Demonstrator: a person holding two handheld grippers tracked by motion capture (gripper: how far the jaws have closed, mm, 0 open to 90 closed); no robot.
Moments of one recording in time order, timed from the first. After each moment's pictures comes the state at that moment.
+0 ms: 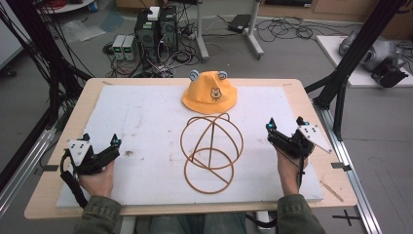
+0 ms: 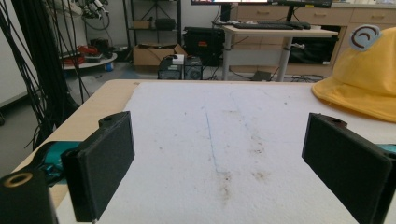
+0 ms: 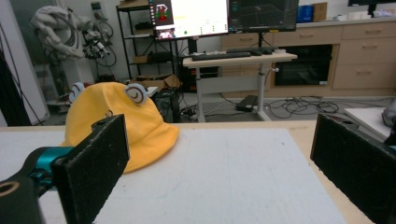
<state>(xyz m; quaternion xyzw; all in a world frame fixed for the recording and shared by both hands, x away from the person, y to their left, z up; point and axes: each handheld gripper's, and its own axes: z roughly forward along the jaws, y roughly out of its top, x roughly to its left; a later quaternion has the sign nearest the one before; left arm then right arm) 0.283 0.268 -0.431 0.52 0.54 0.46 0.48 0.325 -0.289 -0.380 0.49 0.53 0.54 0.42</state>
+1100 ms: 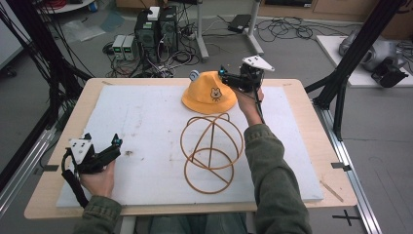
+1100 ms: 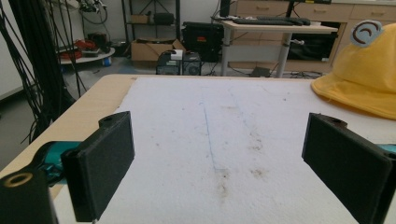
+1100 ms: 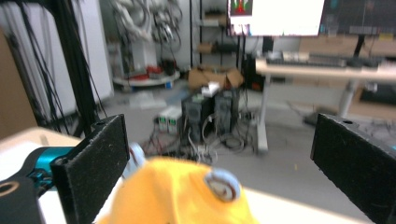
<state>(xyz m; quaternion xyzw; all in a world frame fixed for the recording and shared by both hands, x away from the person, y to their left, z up) 0.286 0.268 -0.433 0.53 0.54 0.45 0.47 0.515 -0.176 -0.329 0.41 0.63 0.55 0.35</state>
